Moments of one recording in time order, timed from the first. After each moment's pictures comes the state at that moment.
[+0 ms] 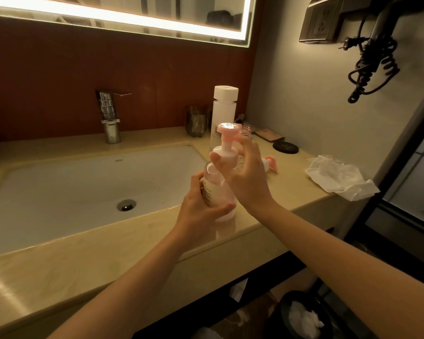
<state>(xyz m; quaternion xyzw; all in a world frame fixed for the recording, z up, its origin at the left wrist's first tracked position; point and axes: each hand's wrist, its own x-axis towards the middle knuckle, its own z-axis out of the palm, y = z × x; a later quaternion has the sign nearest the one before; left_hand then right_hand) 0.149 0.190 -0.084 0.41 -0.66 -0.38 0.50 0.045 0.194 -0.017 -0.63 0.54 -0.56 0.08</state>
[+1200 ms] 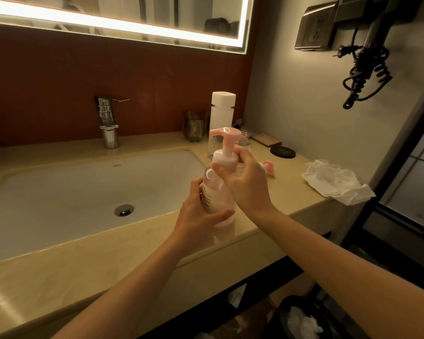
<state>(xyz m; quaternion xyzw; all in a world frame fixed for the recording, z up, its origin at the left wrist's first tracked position) 0.148 0.190 -0.084 0.40 -0.67 -0.39 0.49 0.043 0.199 -0.015 -0.63 0.55 -0.54 0.09</state>
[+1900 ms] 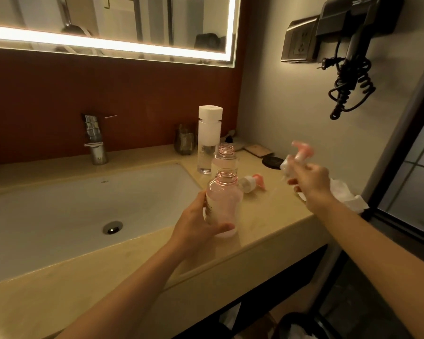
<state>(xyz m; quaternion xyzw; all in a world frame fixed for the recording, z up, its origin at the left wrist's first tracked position) 0.119 0.164 -0.077 0.45 -0.72 -0.34 0.40 -0.115 0.162 -0.001 -0.40 0.65 -0.61 0.20</state>
